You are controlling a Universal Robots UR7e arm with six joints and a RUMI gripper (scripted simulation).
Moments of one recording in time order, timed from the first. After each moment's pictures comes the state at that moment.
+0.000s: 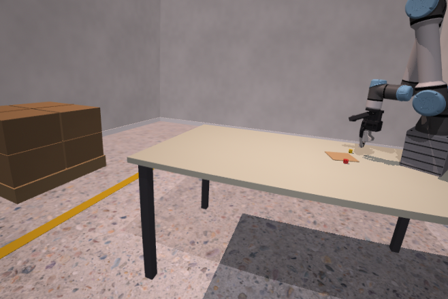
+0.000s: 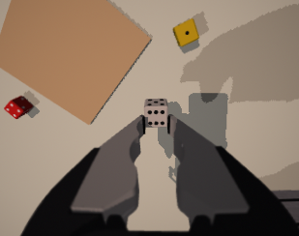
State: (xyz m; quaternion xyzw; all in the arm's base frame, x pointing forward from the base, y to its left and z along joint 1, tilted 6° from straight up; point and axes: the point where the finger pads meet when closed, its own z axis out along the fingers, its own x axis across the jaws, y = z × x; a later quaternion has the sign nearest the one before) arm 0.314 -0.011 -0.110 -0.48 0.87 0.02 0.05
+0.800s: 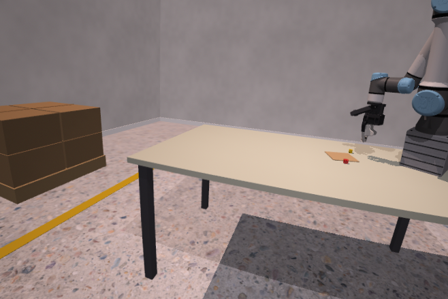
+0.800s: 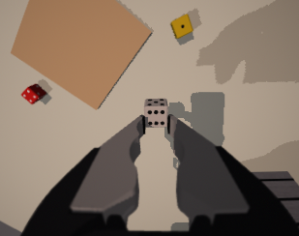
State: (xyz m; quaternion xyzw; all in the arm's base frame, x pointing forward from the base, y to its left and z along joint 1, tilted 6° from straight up) arm 0.307 -0.011 -0.077 -0.48 0.87 0.03 0.05
